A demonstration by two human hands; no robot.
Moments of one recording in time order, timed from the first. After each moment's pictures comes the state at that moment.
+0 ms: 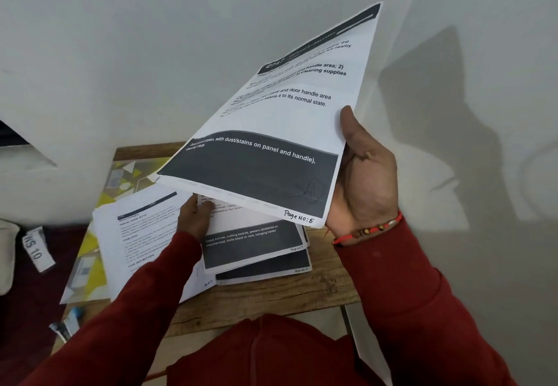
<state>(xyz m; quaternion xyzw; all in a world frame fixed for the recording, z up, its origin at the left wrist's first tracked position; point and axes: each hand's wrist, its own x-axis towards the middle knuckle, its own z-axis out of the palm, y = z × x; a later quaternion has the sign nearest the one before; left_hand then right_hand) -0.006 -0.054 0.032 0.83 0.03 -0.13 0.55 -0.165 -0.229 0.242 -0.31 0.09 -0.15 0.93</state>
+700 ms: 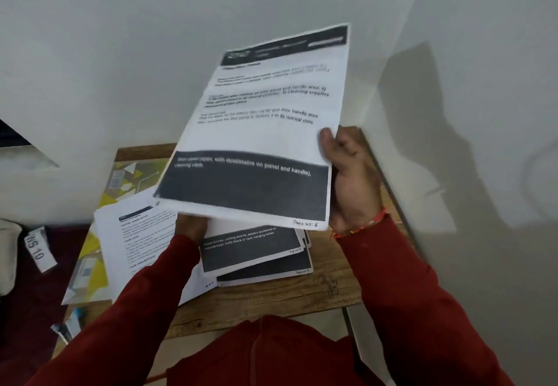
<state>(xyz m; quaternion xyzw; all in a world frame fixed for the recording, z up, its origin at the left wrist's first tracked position) -0.008 -0.045 0.038 0.78 0.03 -0.14 0.61 -0.152 -0.244 0.204 -0.43 0.14 -0.20 0.87</state>
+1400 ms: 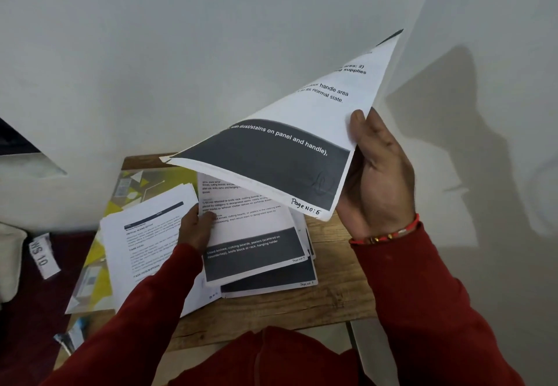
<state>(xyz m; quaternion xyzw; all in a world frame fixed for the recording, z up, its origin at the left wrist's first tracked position) -0.009 -0.047 0.047 0.77 0.06 -0.16 0.61 -0.159 -0.235 0.258 -0.37 0.12 -0.28 0.88</state>
